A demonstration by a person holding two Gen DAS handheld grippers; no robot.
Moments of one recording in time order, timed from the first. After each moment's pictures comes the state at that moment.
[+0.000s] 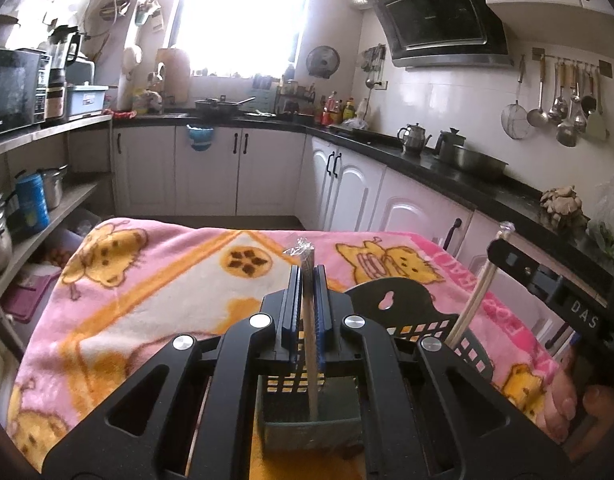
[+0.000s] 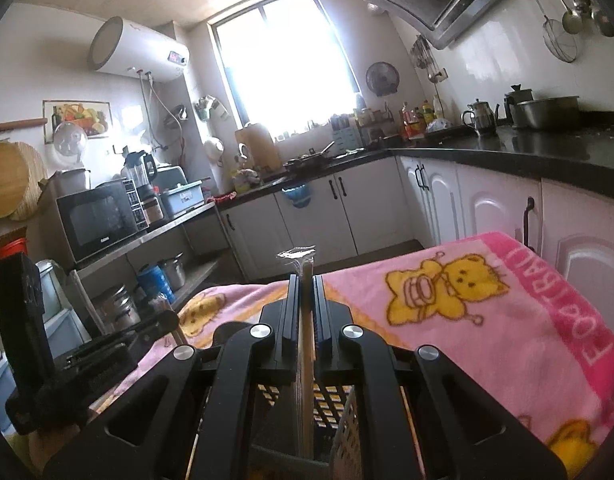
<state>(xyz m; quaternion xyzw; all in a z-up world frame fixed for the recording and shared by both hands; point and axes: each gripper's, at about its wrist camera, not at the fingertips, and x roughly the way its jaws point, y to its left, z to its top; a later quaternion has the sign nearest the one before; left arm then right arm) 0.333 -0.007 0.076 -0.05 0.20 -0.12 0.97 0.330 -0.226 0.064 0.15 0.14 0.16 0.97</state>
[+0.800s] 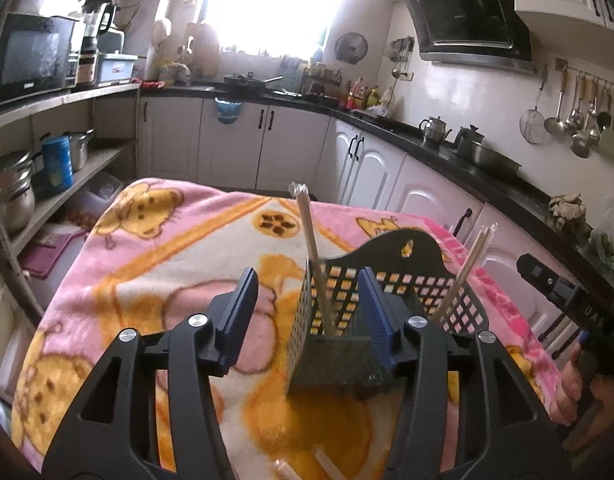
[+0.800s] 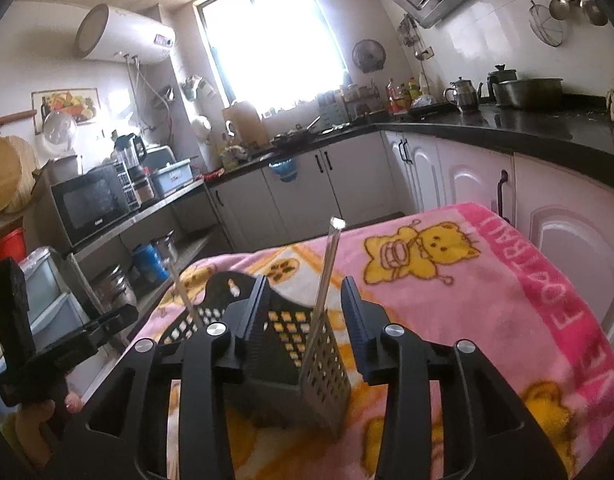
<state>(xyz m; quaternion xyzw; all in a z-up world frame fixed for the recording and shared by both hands) 0.285 0.027 0.067 -0.08 0.25 -0.09 0.96 0.290 -0.241 0.057 0.14 0.20 0.14 0.96</state>
